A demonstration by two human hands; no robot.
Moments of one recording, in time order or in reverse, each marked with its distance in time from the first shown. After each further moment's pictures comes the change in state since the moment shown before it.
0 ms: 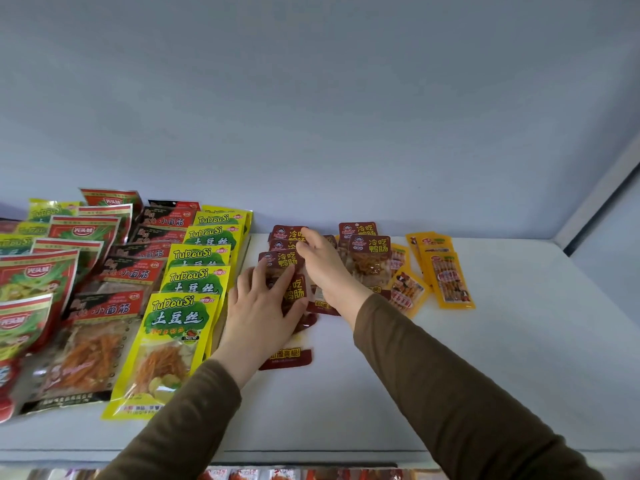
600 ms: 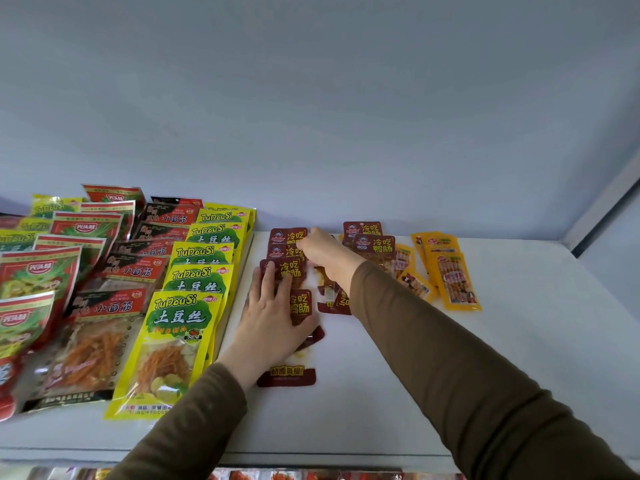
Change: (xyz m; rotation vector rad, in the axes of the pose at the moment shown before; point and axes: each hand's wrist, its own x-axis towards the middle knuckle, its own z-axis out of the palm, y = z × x) left_hand -0.007 0.008 0.003 -0.196 -0.119 -0.035; right_hand 0.024 -0.040 0.000 -0.251 -0.036 0.292
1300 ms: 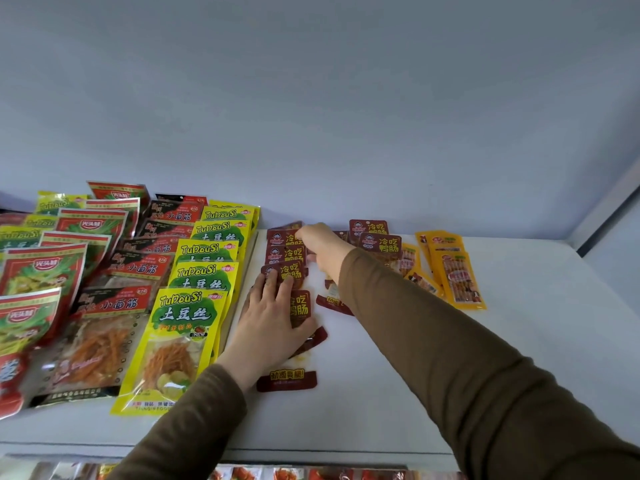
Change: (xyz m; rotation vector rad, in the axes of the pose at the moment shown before) left_hand -0.002 -0.014 0.008 0.012 -0.014 0.000; right_hand 0.030 -0.002 0.016 0.261 0.020 0.045
